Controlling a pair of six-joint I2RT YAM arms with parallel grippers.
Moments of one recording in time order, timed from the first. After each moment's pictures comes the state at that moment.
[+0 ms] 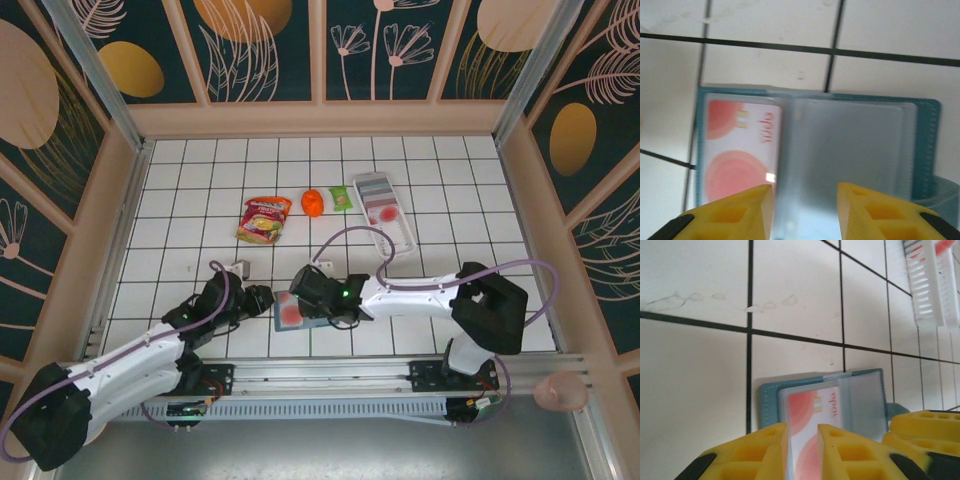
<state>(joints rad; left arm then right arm) -0.70 0.83 0.21 -0.07 0.11 -0.96 1.22 1.61 0.91 -0.39 0.21 1.00</state>
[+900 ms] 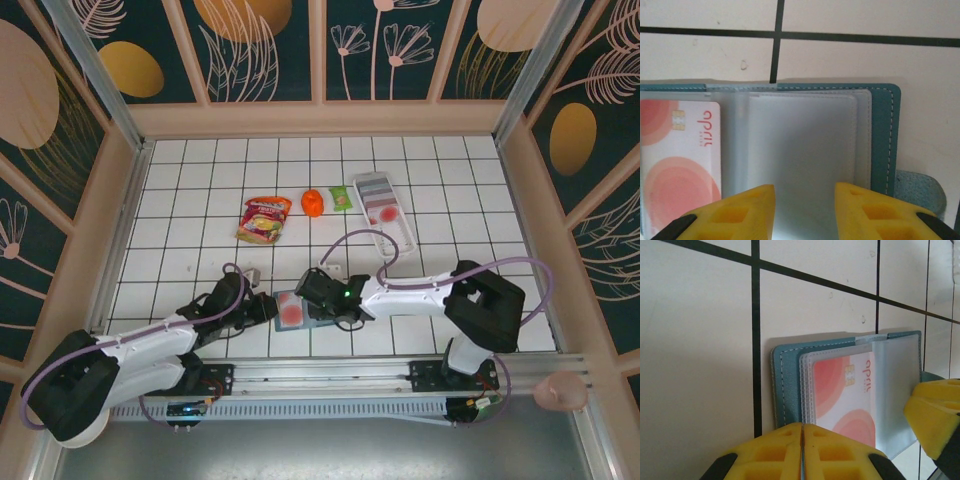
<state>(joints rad) -0.70 1.04 0.16 0.09 0.23 -0.95 1.20 1.64 0.87 -0.40 0.21 1.02</state>
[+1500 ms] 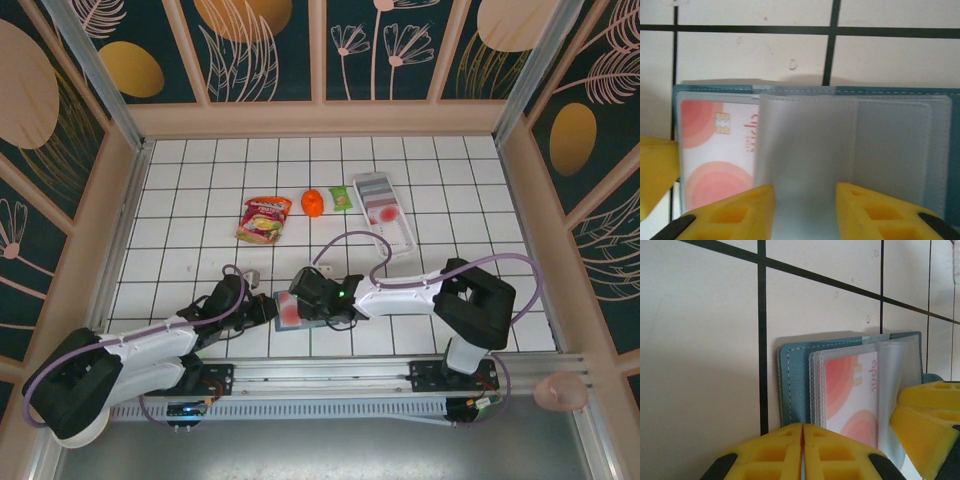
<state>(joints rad) -0.70 1.06 0.14 0.14 0.23 -0.95 1.20 1.69 0.90 -0.30 0.15 1.04</state>
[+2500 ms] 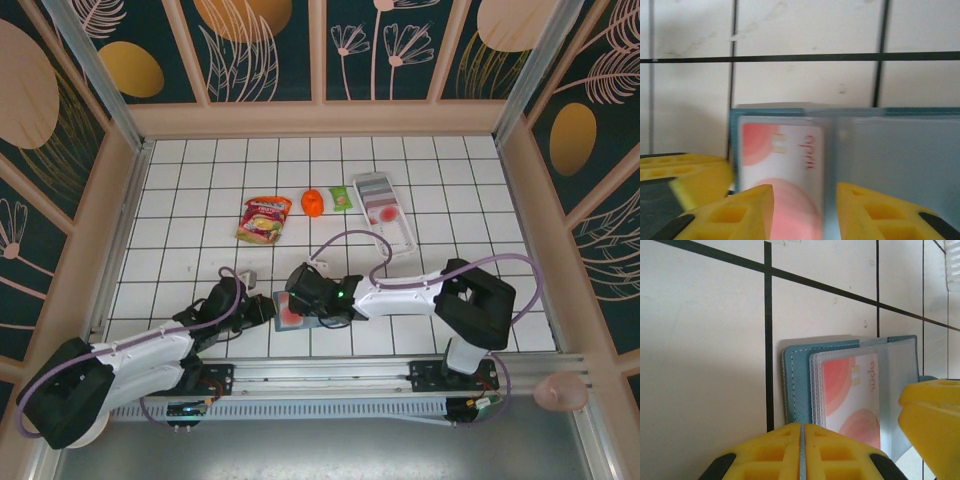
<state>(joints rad) -0.70 0.99 0.12 0.12 0.20 -0.96 1.21 1.68 0.91 -0.24 0.18 1.10</state>
